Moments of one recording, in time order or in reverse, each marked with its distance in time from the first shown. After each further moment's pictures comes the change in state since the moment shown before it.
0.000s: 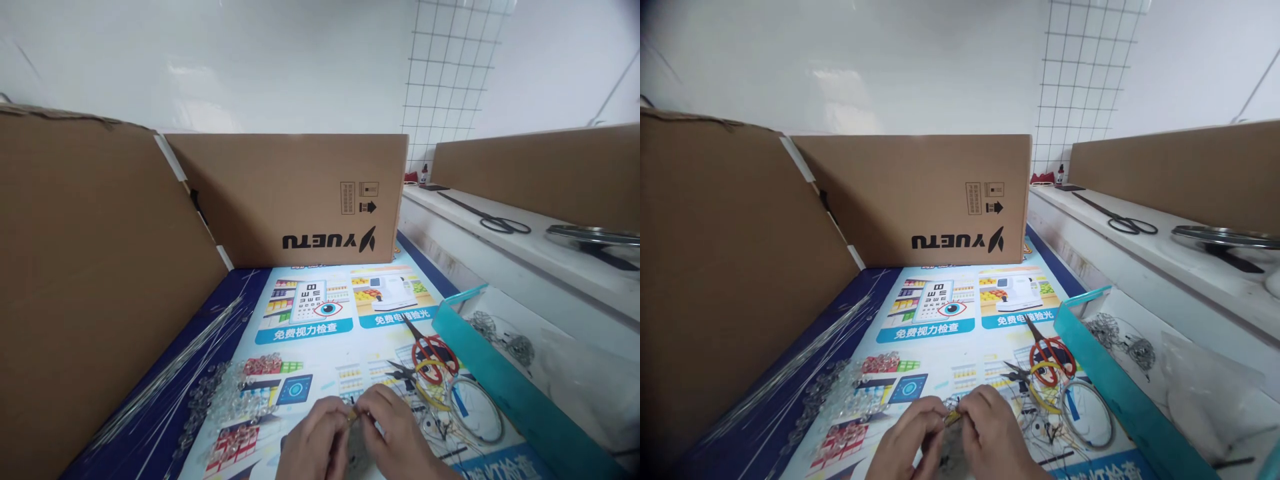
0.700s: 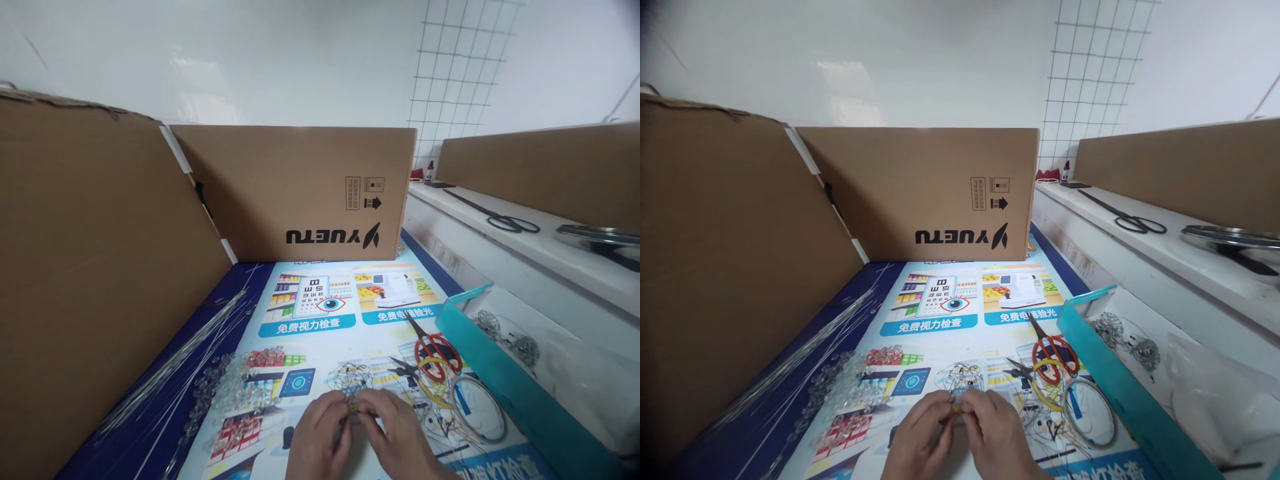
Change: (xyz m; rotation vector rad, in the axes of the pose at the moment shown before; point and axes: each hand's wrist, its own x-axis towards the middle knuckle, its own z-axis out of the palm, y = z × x) left_hand -0.016 -0.021 0.034 0.112 0.126 0.003; right_hand -0.008 0.007 0.011 -0.045 0.042 0.026
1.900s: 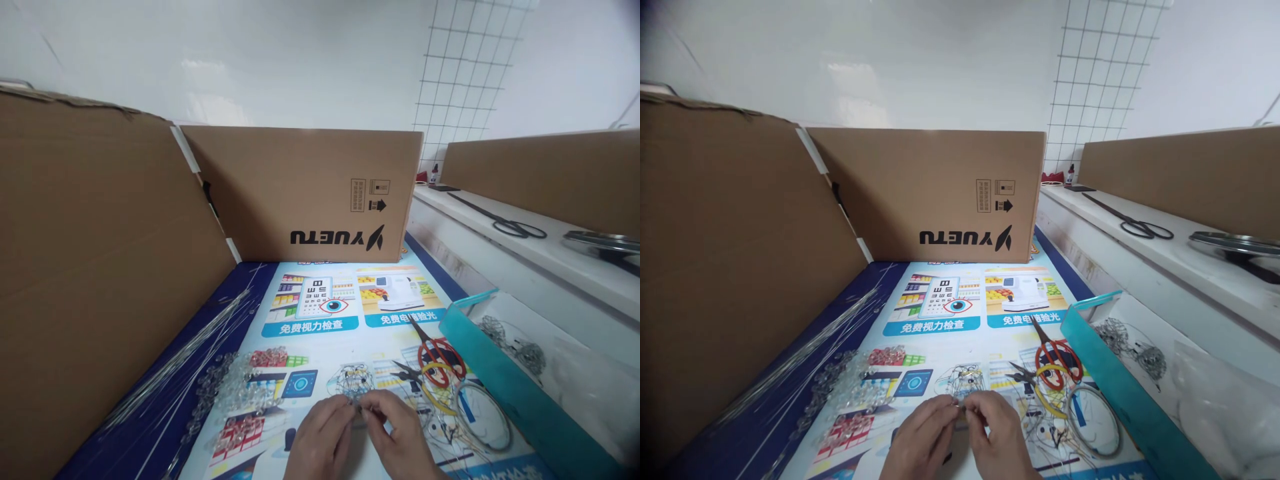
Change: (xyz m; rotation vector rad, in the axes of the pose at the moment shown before) left_hand -0.010 -0.013 0.005 0.106 0.068 0.121; right_hand 0.006 -0.006 0.001 0.180 0.074 0.074
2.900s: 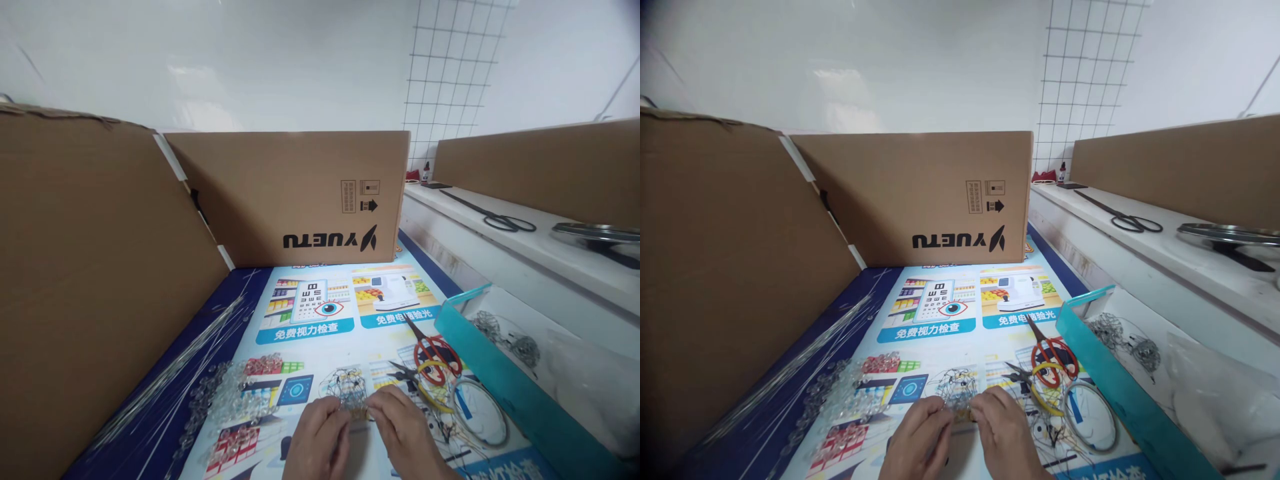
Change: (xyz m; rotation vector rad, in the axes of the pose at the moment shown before) left_hand 0.013 0.007 -0.004 -0.075 -0.059 -0.042; right_hand -0.006 0.014 -0.015 -0.145 -0.051 -0.049
